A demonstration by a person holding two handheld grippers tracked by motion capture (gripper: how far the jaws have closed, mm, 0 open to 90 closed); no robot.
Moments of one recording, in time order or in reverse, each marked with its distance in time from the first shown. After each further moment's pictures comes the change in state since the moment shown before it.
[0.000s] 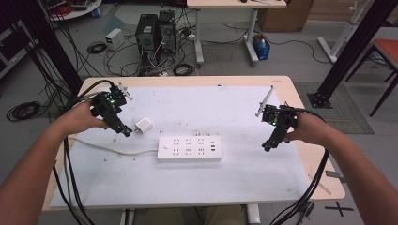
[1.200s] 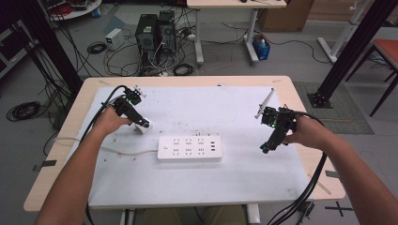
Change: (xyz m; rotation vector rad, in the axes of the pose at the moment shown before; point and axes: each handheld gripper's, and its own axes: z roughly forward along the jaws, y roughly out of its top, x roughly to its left) left arm 0.045 0.018 0.098 -0.085 0.115 -0.223; right arm 0.004 -0.003 0.006 -0.034 0.002 0.011
